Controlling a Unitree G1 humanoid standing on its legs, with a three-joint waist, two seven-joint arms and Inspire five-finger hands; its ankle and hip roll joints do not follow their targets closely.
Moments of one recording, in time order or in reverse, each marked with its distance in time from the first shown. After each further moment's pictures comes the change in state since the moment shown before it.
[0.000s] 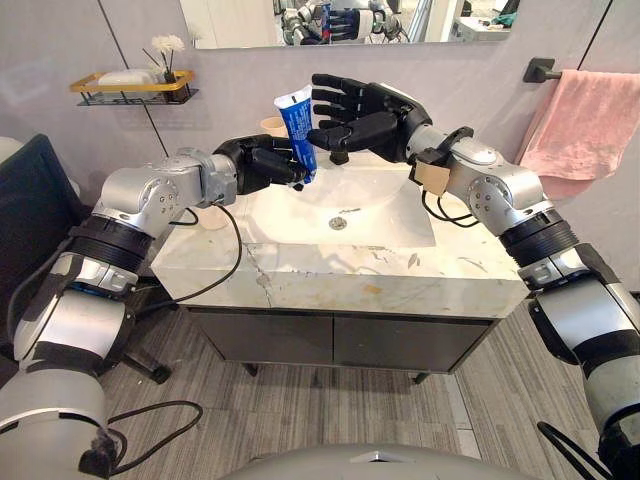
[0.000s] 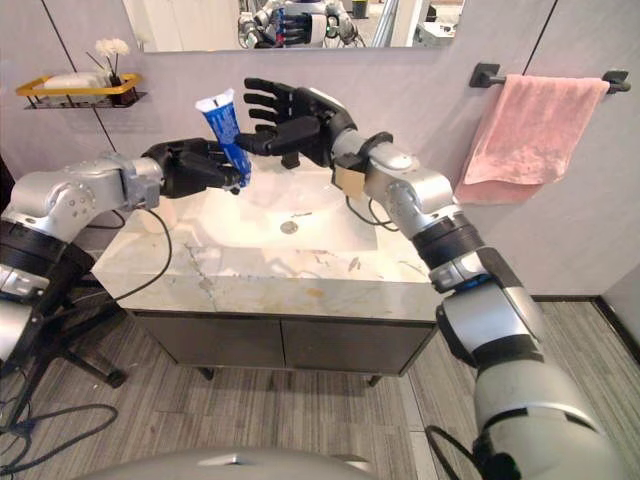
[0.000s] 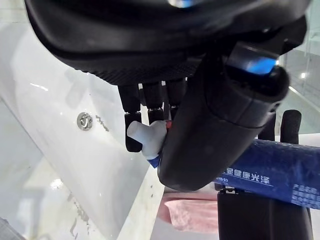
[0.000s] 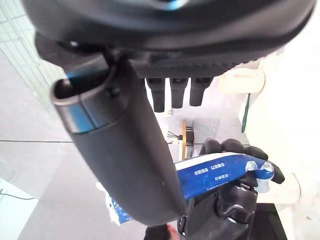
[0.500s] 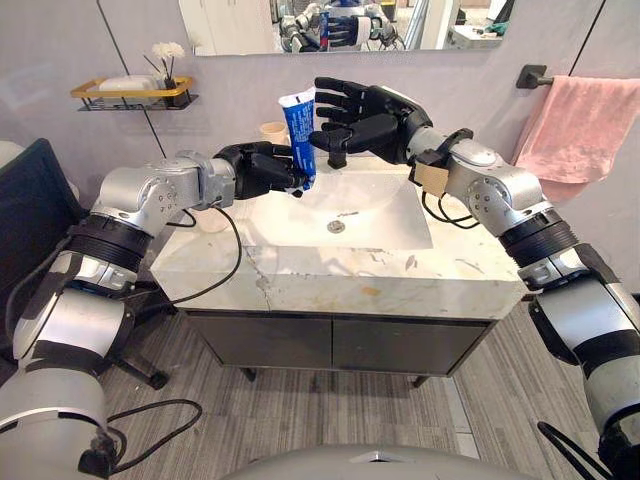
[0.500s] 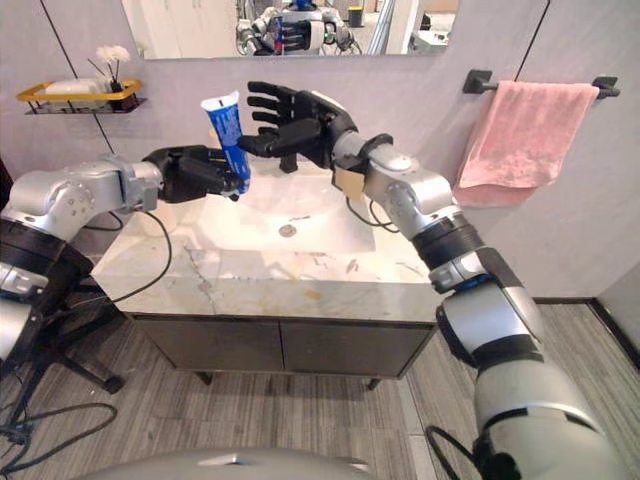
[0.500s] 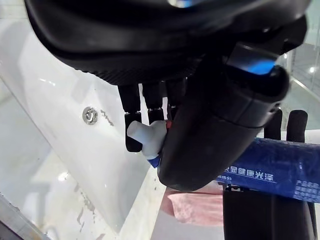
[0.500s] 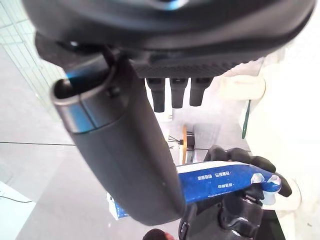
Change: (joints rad) left arm -0.009 0.003 -0.007 0.019 0.003 0.035 -0.030; right arm 0.000 -0.002 0.010 0.009 0.000 0.000 -0.018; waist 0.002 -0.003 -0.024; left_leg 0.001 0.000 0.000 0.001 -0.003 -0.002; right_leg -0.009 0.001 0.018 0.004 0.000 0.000
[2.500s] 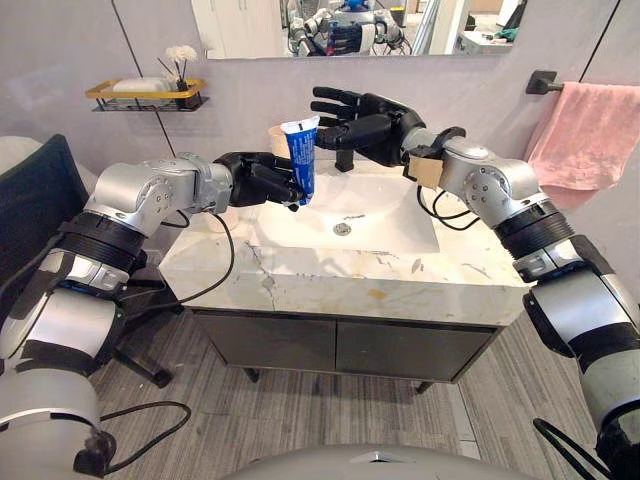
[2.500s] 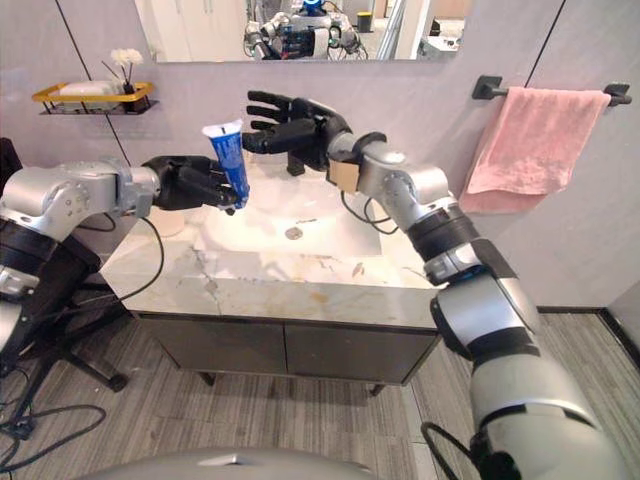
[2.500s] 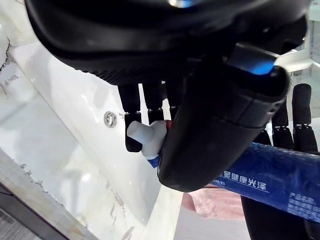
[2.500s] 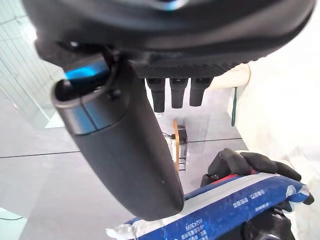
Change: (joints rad) left arm -0.011 0.044 -0.045 -0.041 0.057 0.062 -0.085; right arm -0.050 0.024 -0.001 0.045 0.079 0.120 -0.033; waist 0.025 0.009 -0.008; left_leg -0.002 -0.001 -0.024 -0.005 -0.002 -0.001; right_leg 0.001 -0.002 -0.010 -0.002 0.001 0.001
